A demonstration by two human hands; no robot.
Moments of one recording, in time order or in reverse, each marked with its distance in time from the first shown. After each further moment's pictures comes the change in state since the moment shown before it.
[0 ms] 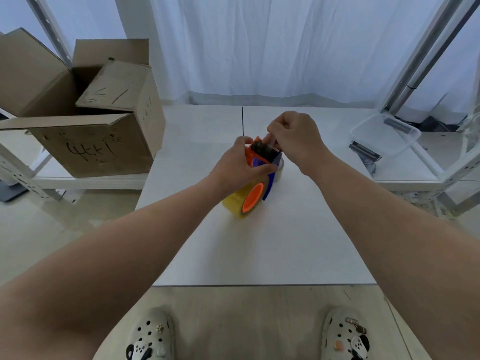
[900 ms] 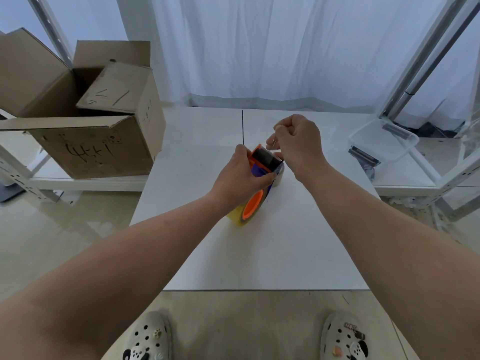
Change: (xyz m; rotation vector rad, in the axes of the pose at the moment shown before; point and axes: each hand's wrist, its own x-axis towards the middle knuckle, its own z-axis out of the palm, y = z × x) left_hand -0.007 -0.007 0.013 0.047 0.138 0.044; right_hand -0.002 0.003 0.008 0.149 0.103 0.015
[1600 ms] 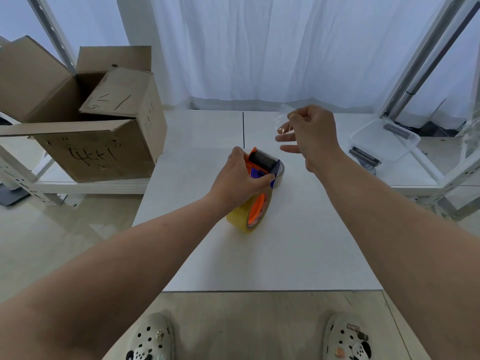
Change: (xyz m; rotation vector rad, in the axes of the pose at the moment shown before) left_hand 0.001 -0.005 -0.001 0.002 0.002 -0.011; right_hand 0.010 -0.010 -0.023 0.197 0.027 0.124
